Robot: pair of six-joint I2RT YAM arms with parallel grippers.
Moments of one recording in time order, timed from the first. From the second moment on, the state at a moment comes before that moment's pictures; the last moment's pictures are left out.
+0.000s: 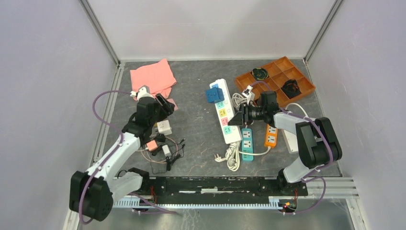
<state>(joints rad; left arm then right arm) -0.32 1.00 0.65 -0.13 -0.16 -0.73 0.21 1.60 0.73 0.10 -0.94 0.25</state>
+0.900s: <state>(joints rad) -0.19 1.34 0.68 -0.06 -0.08 -0.77 0.21 1.60 0.73 0.10 -0.95 0.25</state>
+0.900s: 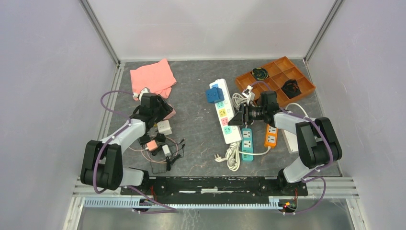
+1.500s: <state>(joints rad) -0.18 1.38 0.73 -0.15 -0.15 -0.77 0.21 1.60 0.73 0.10 -0.95 0.24</state>
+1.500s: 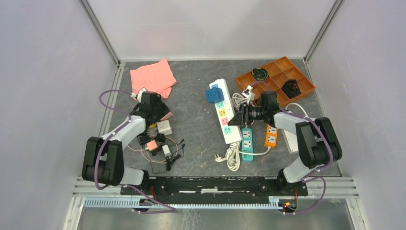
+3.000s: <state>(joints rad) -0.17 0.91 0.63 0.02 0.32 -0.77 0.21 1.60 0.73 0.10 -0.97 0.23</state>
